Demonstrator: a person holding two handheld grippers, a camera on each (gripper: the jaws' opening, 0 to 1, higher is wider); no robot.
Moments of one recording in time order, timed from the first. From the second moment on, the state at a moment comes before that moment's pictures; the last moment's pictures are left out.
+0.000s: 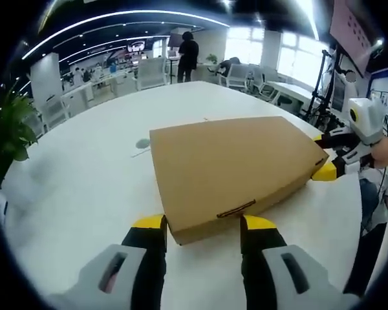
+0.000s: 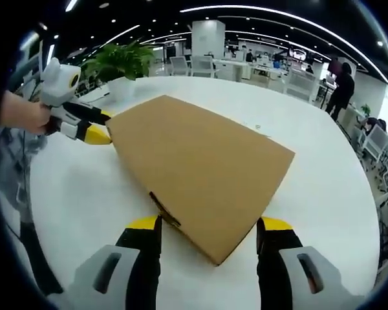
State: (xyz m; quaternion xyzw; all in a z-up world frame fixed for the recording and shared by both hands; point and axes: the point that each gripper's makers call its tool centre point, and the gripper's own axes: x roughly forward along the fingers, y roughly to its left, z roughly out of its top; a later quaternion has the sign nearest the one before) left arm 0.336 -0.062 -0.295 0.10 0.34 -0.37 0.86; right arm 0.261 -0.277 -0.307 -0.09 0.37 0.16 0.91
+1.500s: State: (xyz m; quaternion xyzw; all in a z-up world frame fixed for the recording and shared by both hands) left arm 0.316 -0.055 -0.295 0.09 0.34 -0.34 0.87; right arm 0.254 -0.275 -0.308 -0.10 0.37 0.19 0.91
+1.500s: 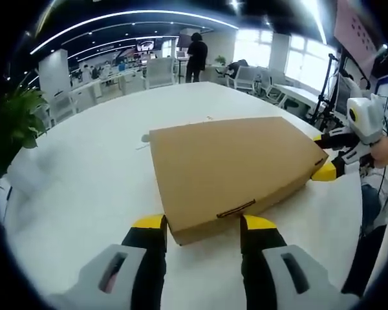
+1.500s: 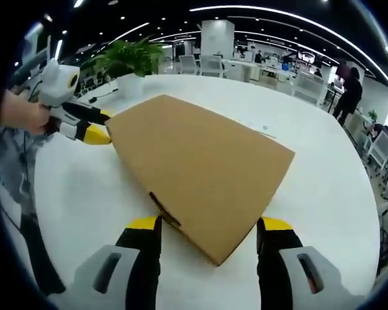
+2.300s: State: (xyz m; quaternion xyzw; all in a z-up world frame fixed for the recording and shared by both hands) left arm 0.307 -0.053 -0.295 0.08 0.34 -0.33 0.88; right arm 0.251 -0.274 -0.308 -0.10 0.37 0.20 0.90
